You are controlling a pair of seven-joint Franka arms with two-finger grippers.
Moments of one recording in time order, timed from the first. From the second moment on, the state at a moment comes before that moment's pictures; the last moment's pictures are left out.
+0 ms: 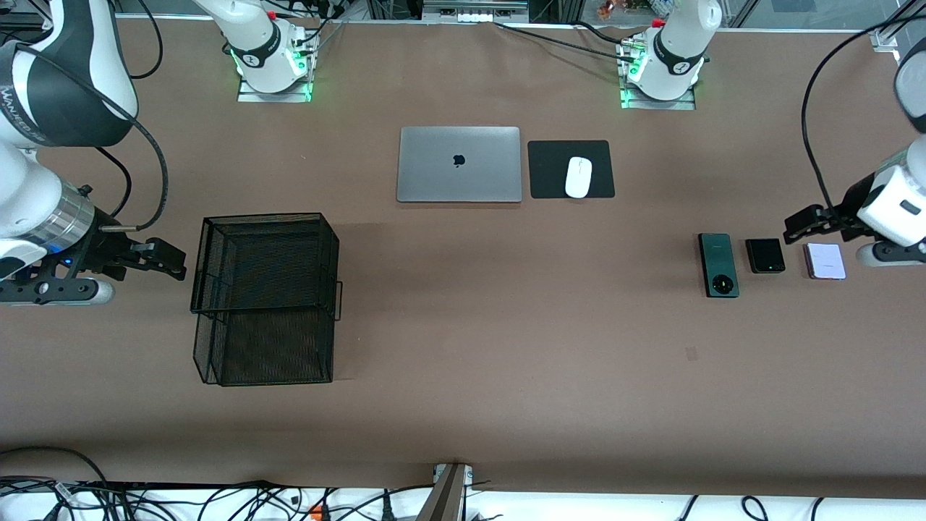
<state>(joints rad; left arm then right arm) 0.09 0.11 0.00 -1.79 0.03 1.90 0.04 -0.01 0.32 0.13 -1.40 -0.05 1.81 0.10</state>
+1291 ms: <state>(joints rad) 0.14 0.35 0.00 -2.30 0.03 2.75 0.21 -0.01 0.32 0.13 -1.40 -0.05 1.81 0.19</state>
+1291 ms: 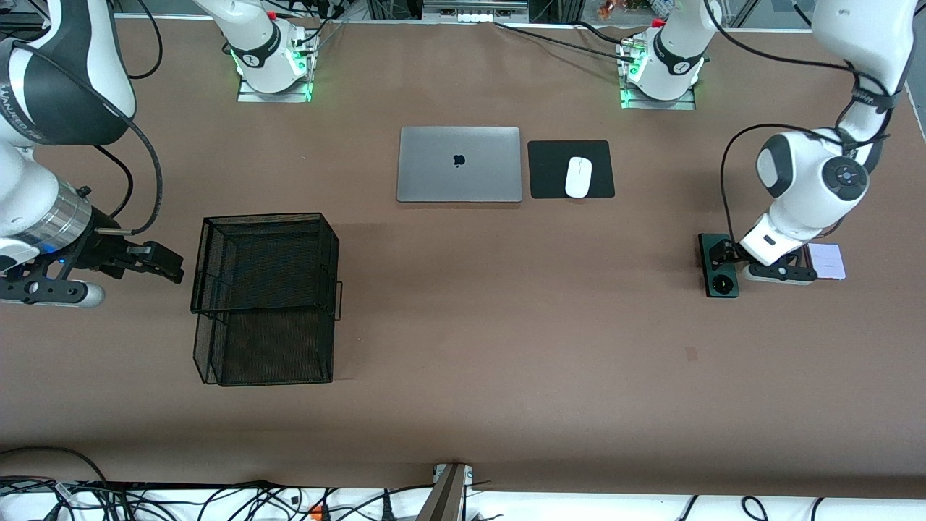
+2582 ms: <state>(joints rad) 0.18 0.44 -0.01 -2.36 0.03 2.93 0.16 -0.01 0.32 0.13 -1.40 -0.06 1.81 0.19</state>
